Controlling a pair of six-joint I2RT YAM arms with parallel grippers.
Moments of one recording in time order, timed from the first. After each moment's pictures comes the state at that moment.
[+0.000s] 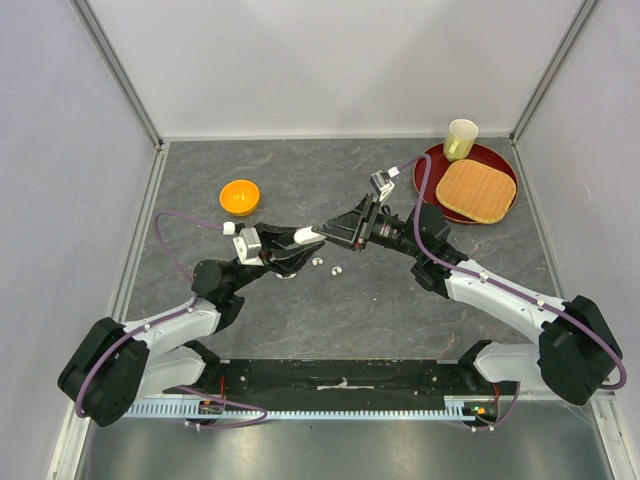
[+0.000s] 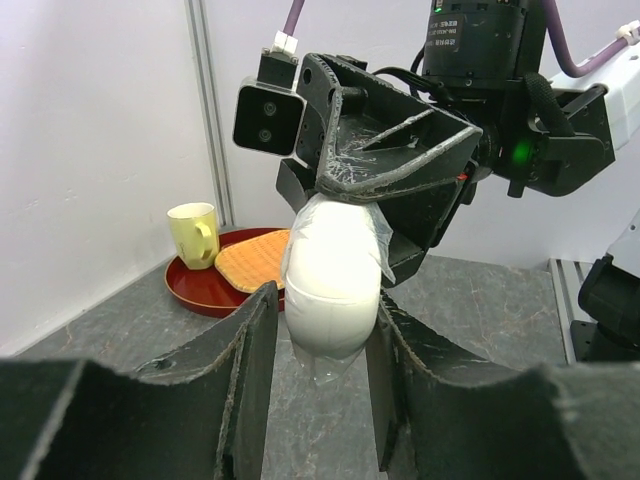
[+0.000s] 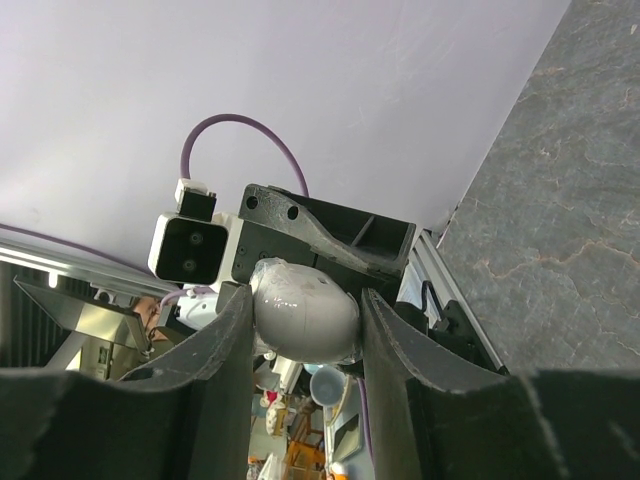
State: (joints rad) left arm -0.59 1.12 0.32 1.33 0.53 -0.21; right arm 0.68 1.26 0.76 0.64 -0.53 1.29
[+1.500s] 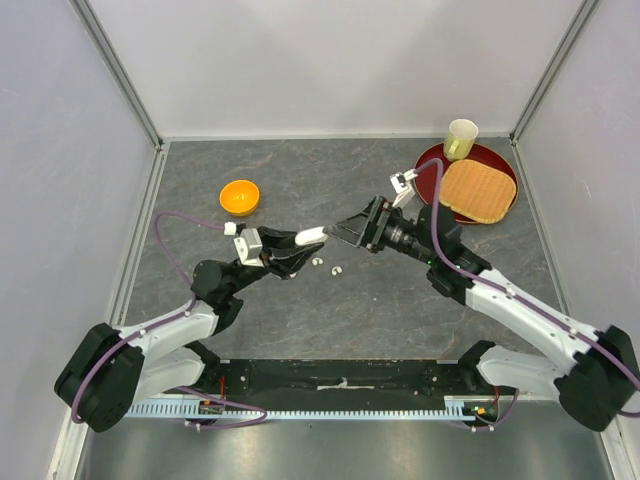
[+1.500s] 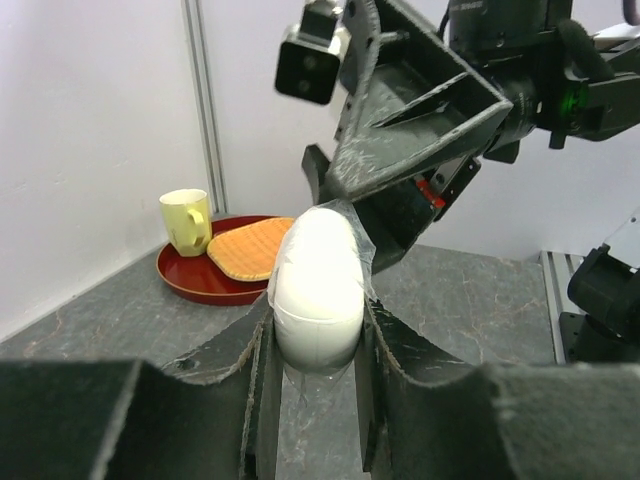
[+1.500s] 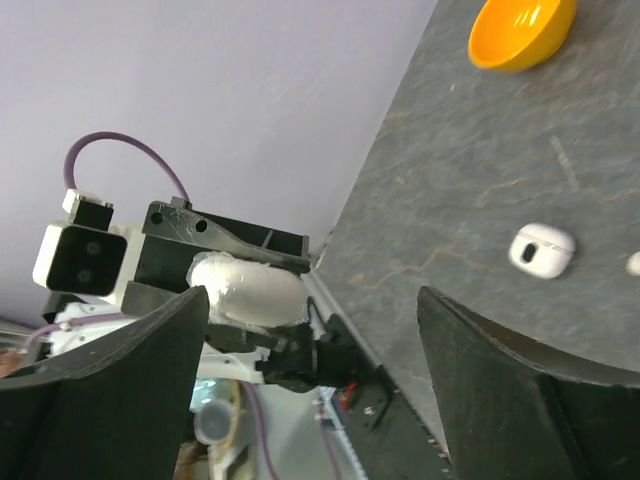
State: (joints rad) left arm -0.60 1.09 0.31 1.27 0.52 -0.21; right arm 0.68 1.14 0.78 0.30 -0.37 1.04
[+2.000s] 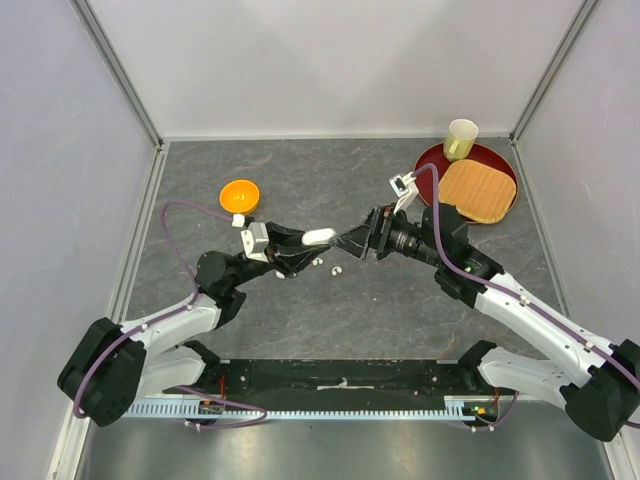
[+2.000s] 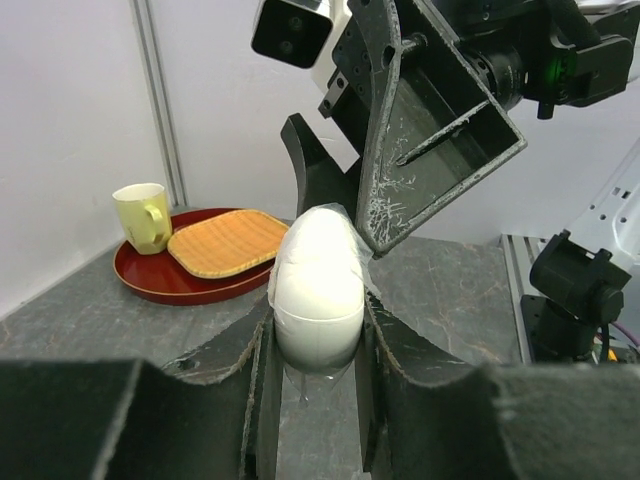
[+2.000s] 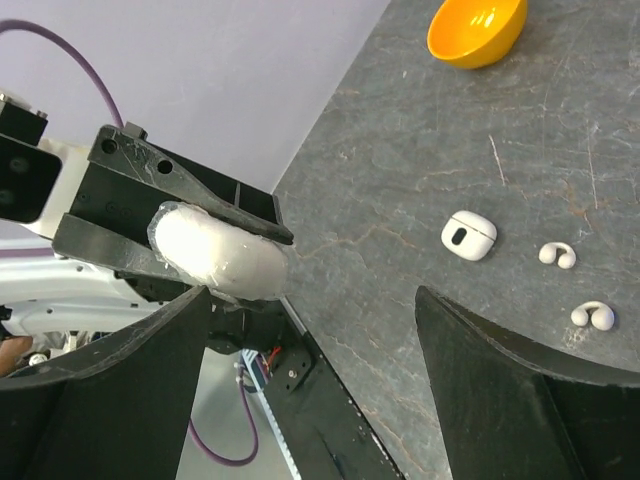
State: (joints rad) left arm -0.60 1.12 0.38 1.22 0.62 -0.25; right arm 0.68 1.03 0.83 0.07 -0.36 0.75
